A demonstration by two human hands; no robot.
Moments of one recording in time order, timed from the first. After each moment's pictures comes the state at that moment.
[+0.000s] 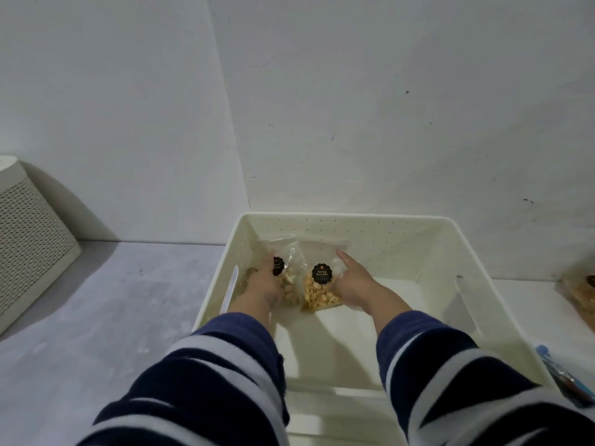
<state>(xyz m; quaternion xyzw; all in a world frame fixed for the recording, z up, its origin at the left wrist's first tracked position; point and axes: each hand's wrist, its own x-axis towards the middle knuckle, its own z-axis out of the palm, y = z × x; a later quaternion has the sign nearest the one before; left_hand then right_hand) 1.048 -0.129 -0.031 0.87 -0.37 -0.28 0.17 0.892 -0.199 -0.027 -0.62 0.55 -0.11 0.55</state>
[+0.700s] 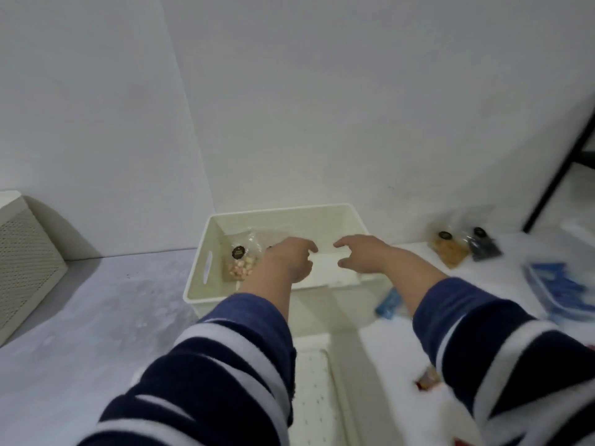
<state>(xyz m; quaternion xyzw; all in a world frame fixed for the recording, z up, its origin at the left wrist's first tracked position) 0.894 -0.032 0.105 0.72 -0.67 -0.16 0.06 0.734 -0.068 0.122 -0.81 0.55 0.02 0.23</state>
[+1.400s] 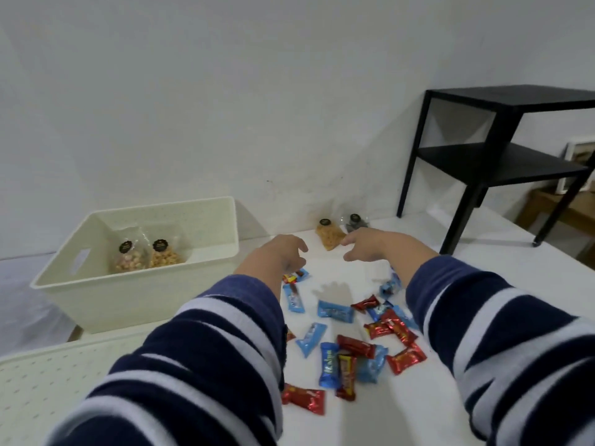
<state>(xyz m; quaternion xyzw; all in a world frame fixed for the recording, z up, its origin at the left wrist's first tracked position) 0.608 -0.022 0.110 0.69 -0.69 -0.21 0.05 0.427 -0.031 0.151 -0.77 0.60 0.10 0.18</state>
